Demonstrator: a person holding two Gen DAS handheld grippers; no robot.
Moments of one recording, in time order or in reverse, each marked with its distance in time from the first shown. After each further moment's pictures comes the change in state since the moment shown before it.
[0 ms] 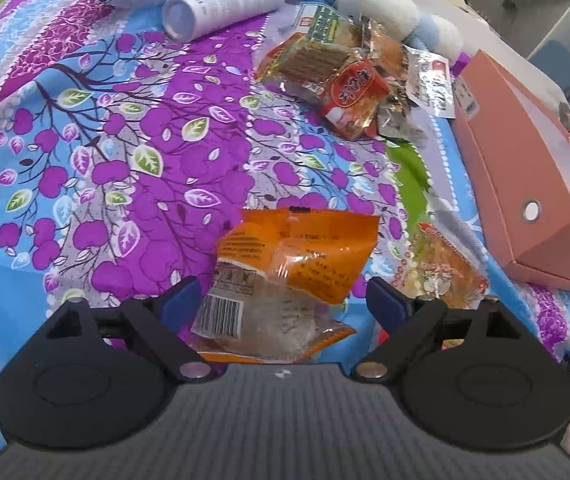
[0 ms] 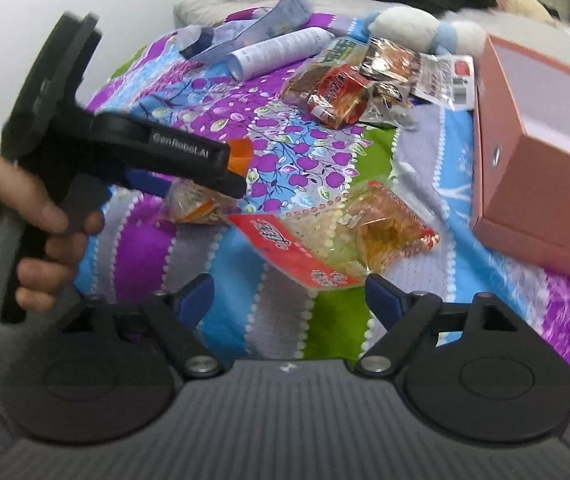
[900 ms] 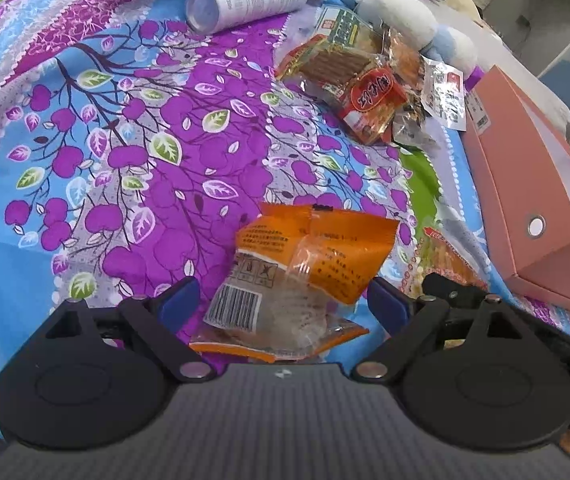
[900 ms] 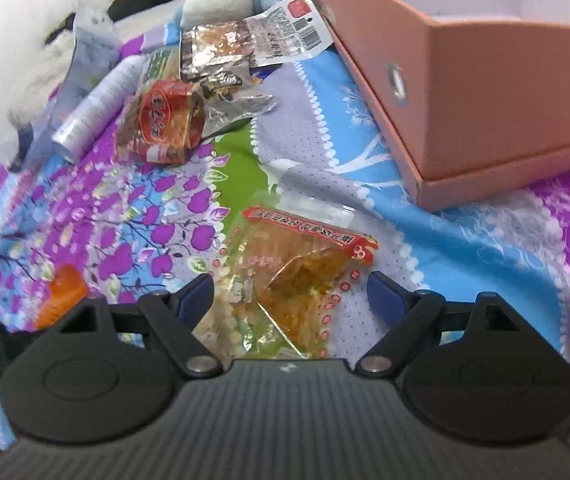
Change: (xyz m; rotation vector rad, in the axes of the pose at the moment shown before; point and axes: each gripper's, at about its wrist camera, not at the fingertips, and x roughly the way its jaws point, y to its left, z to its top) left arm -0.001 0.011 -0.003 -0.069 -0.006 0.008; right arm 0.091 -0.051 0.023 0.427 -0.005 -0.269
